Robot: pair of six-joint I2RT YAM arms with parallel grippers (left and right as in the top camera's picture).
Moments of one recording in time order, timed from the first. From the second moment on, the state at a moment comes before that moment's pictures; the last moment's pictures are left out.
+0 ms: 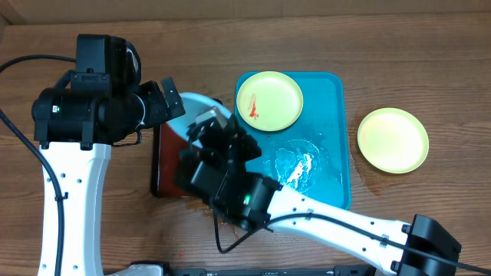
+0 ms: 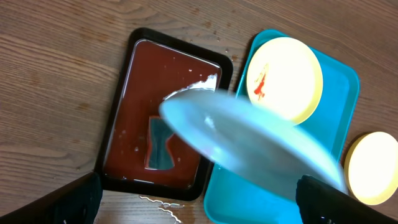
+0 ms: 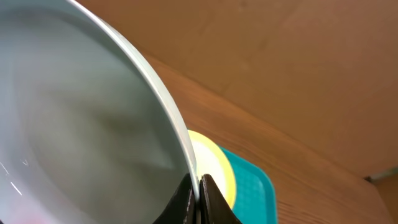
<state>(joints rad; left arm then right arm) -0.06 1.44 1.75 -1.39 0.11 -0.44 1.17 1.71 1.37 -0.46 1.07 0.20</state>
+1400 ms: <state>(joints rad) -0.06 1.44 1.75 -1.39 0.11 -0.44 -0.48 1.65 1.23 -0.98 -0.14 0.51</state>
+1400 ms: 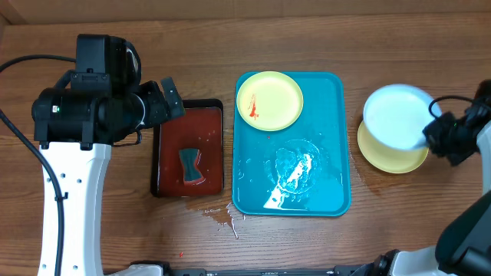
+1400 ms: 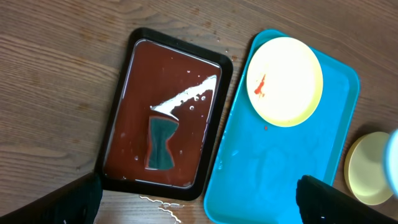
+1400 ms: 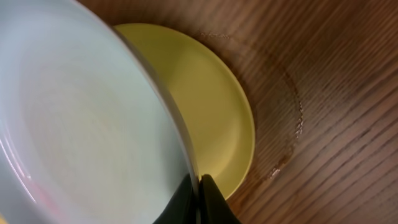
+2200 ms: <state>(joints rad) -0.06 1.44 1.75 -1.39 0.11 -0.44 -0.01 1.58 1.25 -0.81 -0.25 0.33</state>
